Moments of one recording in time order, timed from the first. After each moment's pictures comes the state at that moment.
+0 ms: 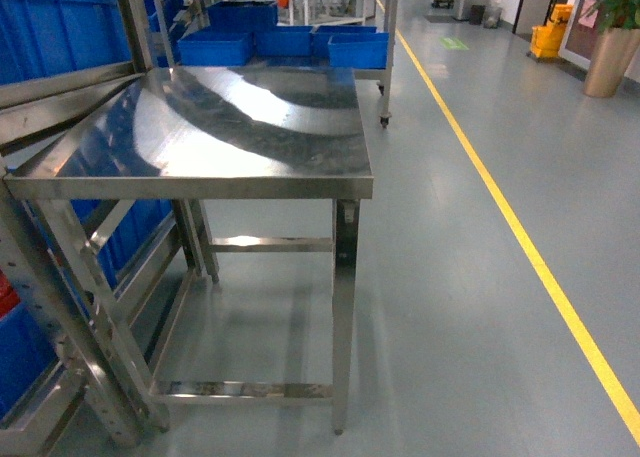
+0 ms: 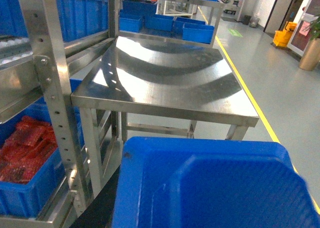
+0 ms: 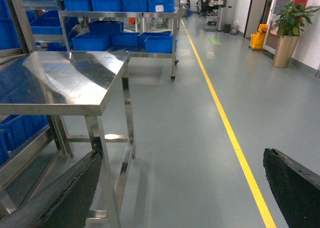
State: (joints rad) left arm -0.24 0.39 0.22 0.07 -0.29 -0.16; right arm 0.00 0.00 0.01 0.00 0.00 0.00
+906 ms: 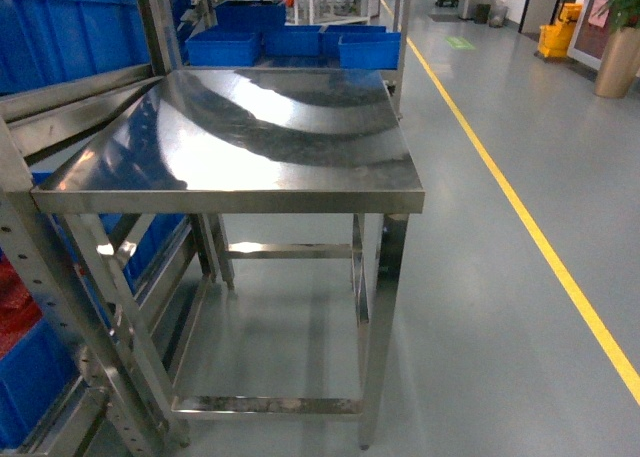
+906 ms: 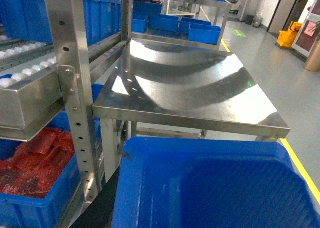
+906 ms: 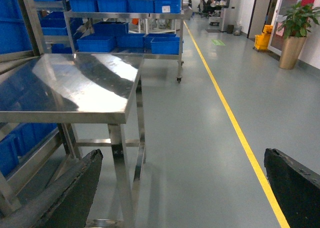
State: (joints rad) left arm -0.24 0.39 0.22 0.07 -0.29 -0.16; right arm 0.00 0.00 0.01 -0.01 0.00 0.00
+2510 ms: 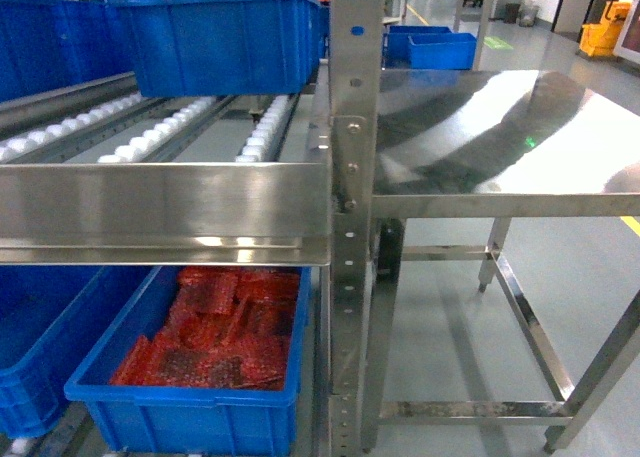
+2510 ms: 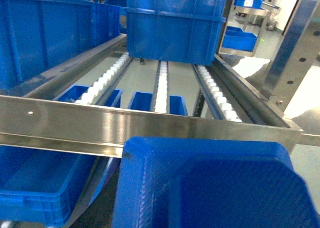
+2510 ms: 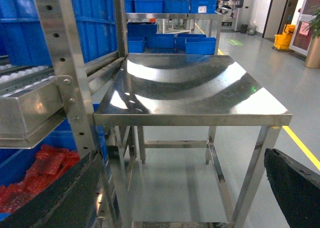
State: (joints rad) left arm -0.24 0.39 0.22 0.08 -0.29 -0.16; right arm 0.00 0.00 0.01 0.00 0.00 0.00
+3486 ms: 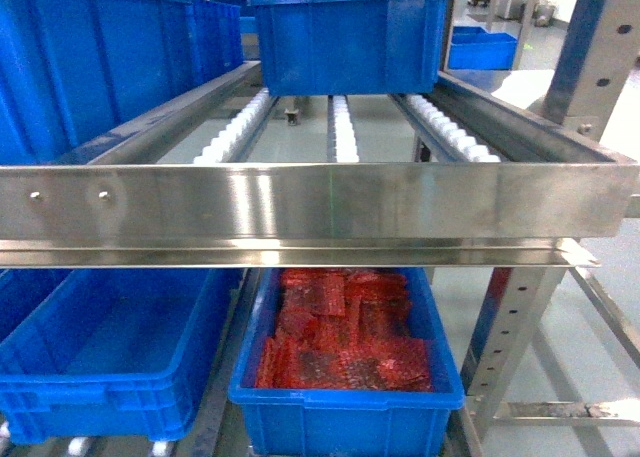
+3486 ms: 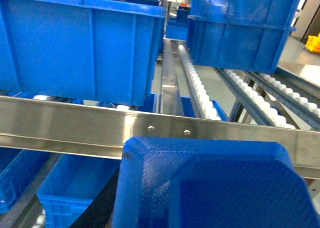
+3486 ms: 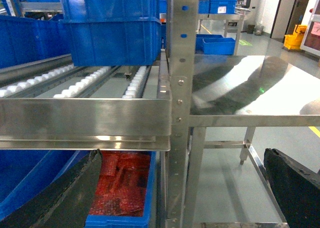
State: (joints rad) left arm -0.24 0.39 0.22 0.07 -0.29 -0.16; right arm 0.00 0.00 0.01 0.00 0.00 0.00
